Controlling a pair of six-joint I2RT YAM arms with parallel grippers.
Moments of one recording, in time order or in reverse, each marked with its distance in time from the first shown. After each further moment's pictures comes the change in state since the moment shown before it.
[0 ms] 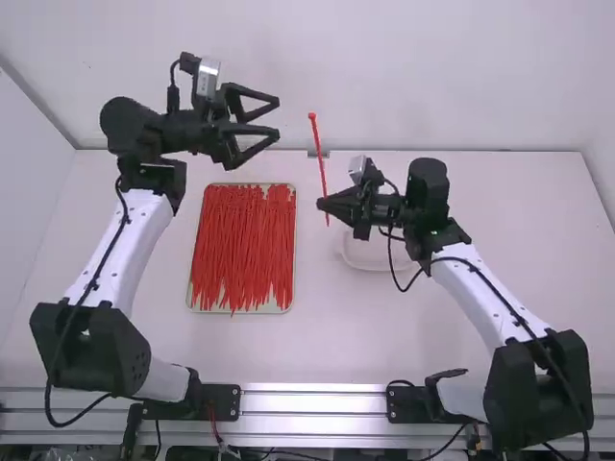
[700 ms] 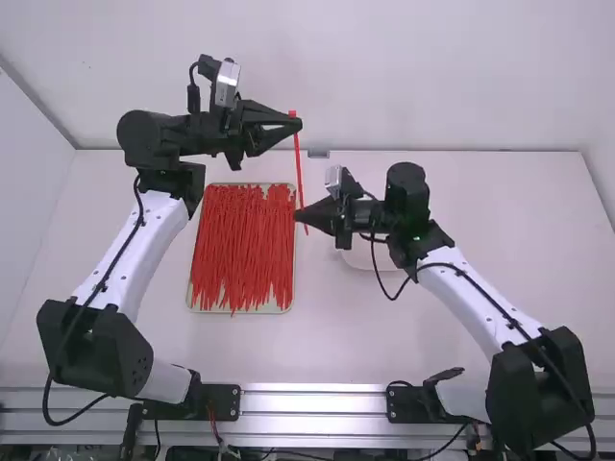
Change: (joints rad) left arm -0.111 0.000 0.000 0.195 -0.023 -0.034; right arm 0.129 0.000 0.000 0.069 -0.014 -0.024
